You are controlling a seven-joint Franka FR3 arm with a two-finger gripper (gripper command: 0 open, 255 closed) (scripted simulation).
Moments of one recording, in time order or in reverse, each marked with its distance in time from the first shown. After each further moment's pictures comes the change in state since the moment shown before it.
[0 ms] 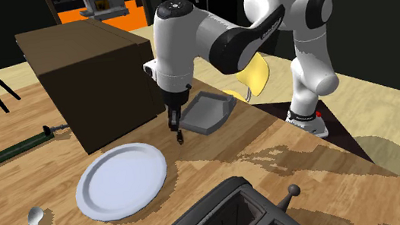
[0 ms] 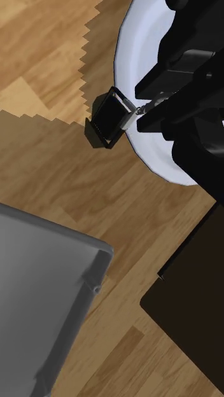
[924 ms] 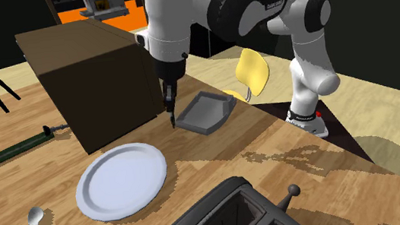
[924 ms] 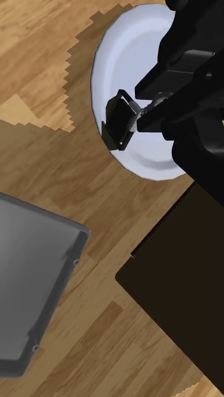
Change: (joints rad) arm 0.062 0.055 0.001 0.274 -0.027 -0.219 -0.039
